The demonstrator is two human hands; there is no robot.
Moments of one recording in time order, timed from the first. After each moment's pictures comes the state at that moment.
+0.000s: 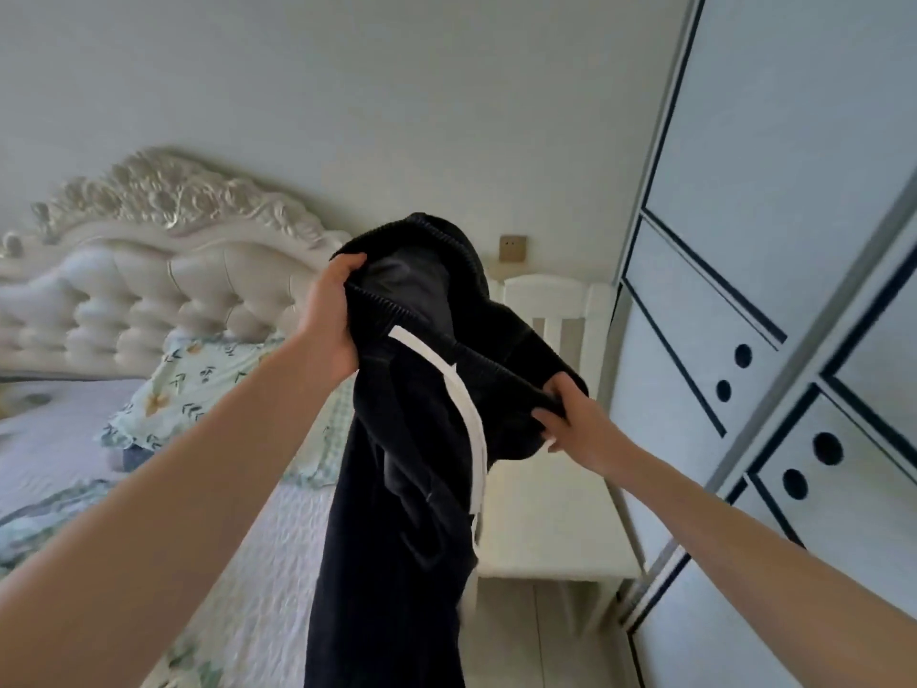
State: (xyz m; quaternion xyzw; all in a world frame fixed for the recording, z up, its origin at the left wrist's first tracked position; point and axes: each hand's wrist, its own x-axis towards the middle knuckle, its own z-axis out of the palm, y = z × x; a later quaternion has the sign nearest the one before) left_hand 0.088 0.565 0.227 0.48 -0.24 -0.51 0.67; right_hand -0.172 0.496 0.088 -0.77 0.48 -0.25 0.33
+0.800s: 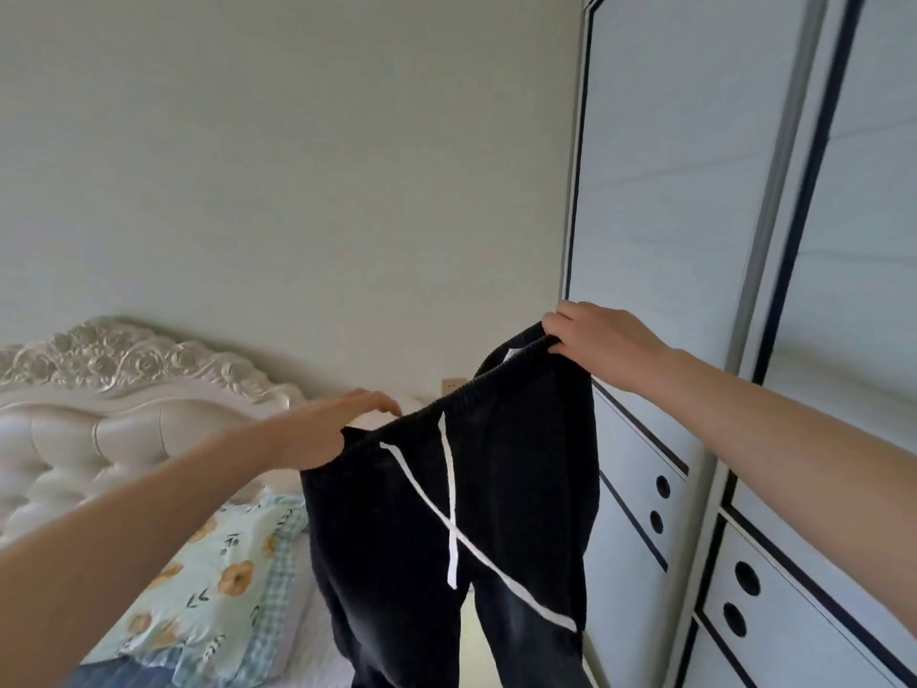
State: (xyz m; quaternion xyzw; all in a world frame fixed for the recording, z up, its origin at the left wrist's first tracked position) left_hand 0.109 0.520 0.290 0.56 -0.81 -0.09 0.11; right_hand -0.245 0.438 0.351 -0.85 0.40 -0.14 -0.30
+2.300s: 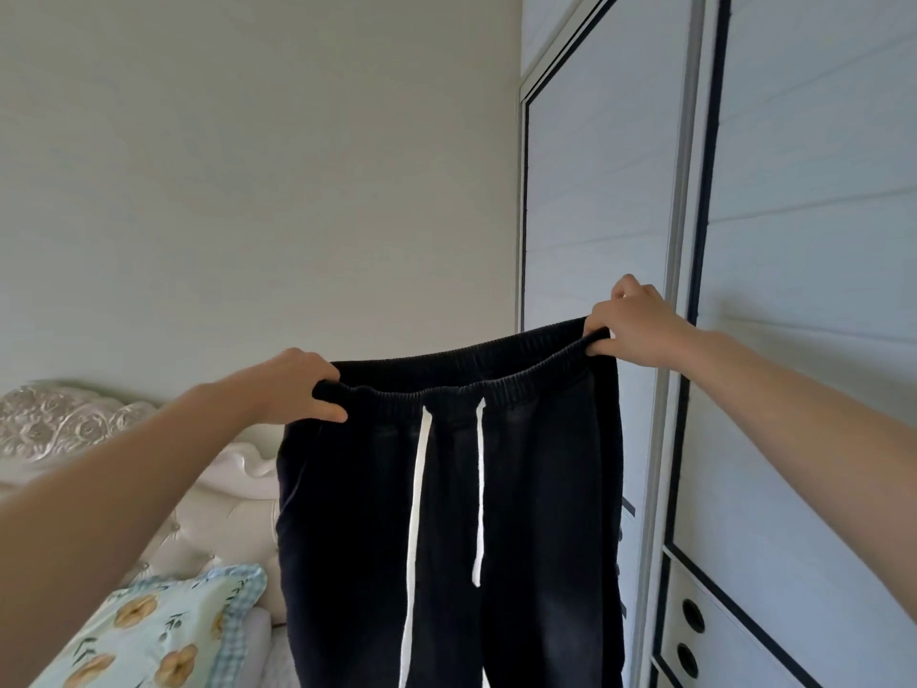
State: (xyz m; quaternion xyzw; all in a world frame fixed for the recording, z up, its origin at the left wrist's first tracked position) left_hand 0.089 0.496 0.392 0.60 -0.79 0.09 0.12; right_hand -0.329 0.480 0.437 -0.78 0.57 -0.17 -0.19
